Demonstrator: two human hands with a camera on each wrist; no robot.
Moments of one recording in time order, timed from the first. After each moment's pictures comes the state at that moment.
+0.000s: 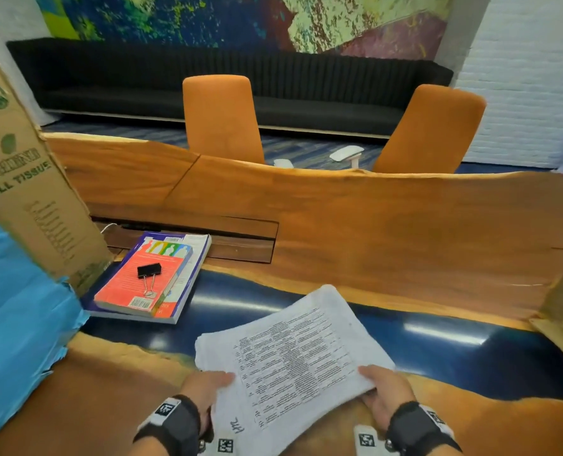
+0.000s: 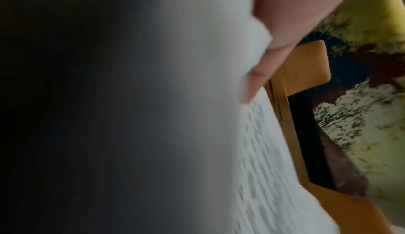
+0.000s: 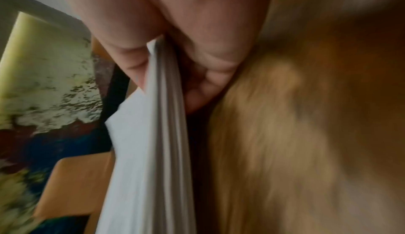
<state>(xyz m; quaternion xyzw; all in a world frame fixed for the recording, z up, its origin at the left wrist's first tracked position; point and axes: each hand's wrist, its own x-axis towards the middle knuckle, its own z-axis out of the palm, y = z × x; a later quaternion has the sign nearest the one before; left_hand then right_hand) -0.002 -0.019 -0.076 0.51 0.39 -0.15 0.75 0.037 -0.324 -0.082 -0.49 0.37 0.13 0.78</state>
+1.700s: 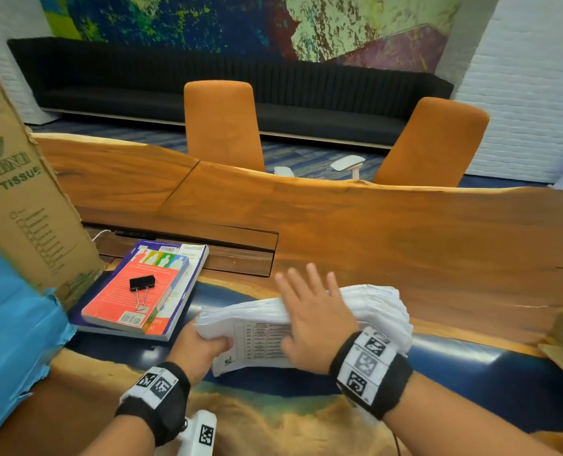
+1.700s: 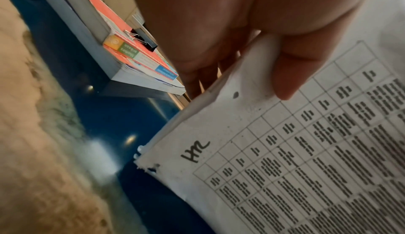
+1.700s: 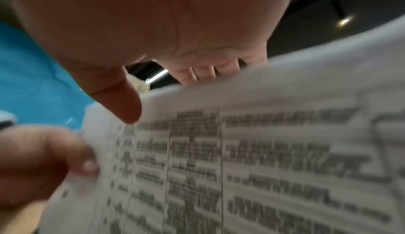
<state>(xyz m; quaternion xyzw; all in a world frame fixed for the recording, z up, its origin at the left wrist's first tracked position) 0.061 0.004 -0.011 0.76 0.14 0.01 0.64 0.090 -0.211 0.089 -0.96 -0.28 0.05 -0.02</state>
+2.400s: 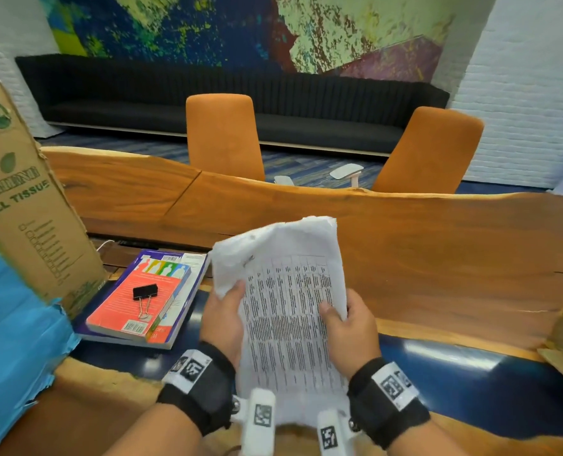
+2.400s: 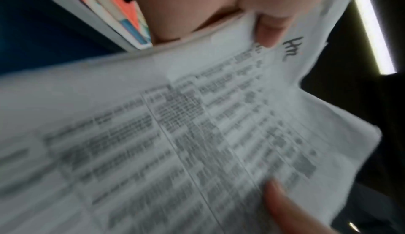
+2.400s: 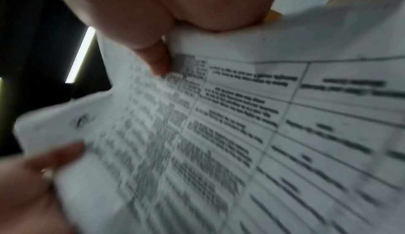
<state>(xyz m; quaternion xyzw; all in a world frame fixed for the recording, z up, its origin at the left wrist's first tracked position) 0.079 -0.051 0.052 0.54 0.17 0.08 0.82 0.082 -0.242 0.059 -0.79 0.00 -0.08 0.61</state>
